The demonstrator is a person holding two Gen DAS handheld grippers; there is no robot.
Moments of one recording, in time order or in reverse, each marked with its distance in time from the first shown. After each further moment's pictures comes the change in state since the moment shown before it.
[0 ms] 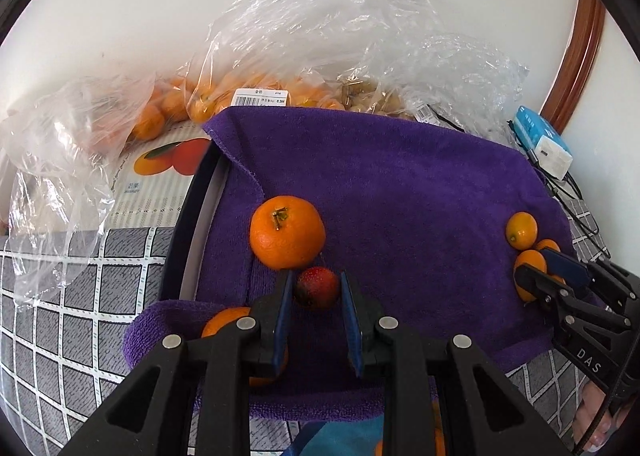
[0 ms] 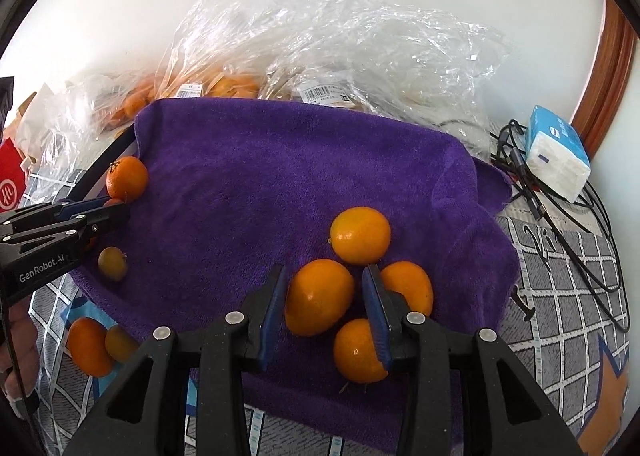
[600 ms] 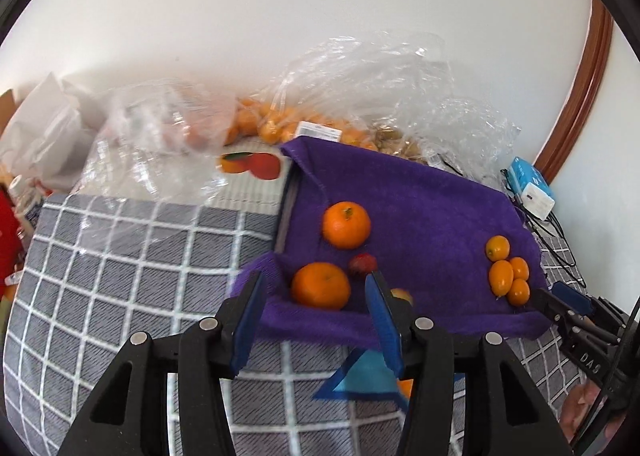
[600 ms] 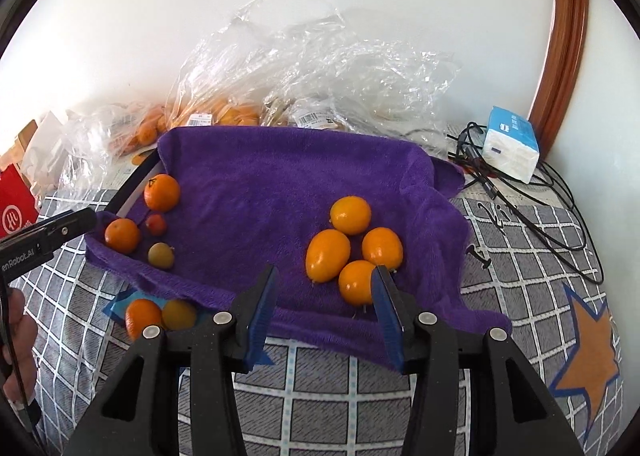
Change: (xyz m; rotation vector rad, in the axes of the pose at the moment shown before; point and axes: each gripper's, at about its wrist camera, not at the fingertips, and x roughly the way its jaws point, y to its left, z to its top) left arm -0.083 0.048 -0.033 -0.133 -0.123 0.009; right arm -0.068 0.016 -0.022 0.086 -0.071 -0.052
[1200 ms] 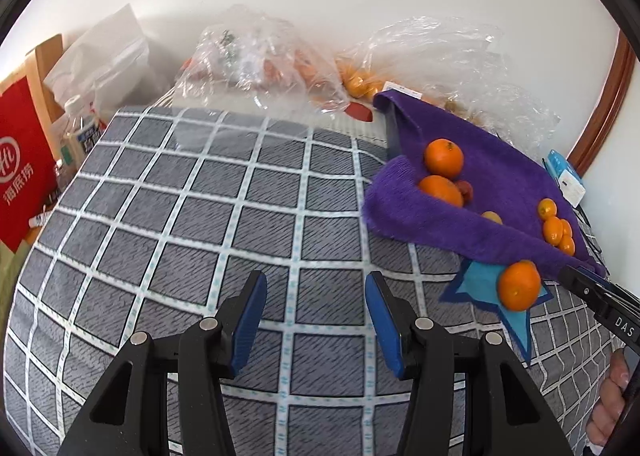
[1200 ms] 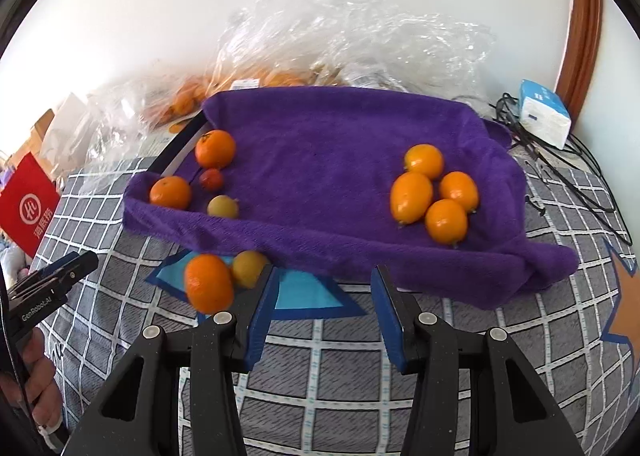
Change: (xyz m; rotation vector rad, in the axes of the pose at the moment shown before) left arm -0.009 0.084 -0.066 -0.094 0.030 0.064; right arm 0.003 0.053 -0.035 0.013 0.060 0.077
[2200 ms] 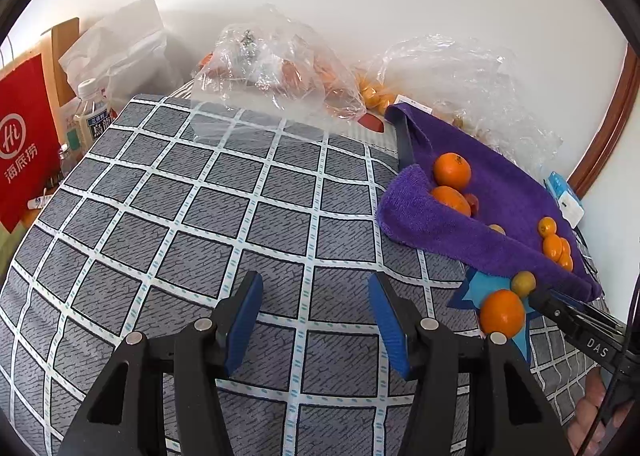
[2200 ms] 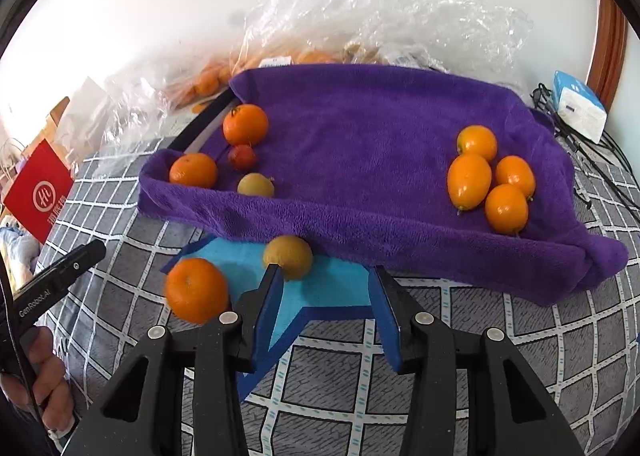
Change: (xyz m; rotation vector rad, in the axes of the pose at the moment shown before) left arm -0.003 0.008 -0.007 -0.057 -0.045 -0.005; right arm 0.027 0.018 -0.005 -0.024 0.041 0.082
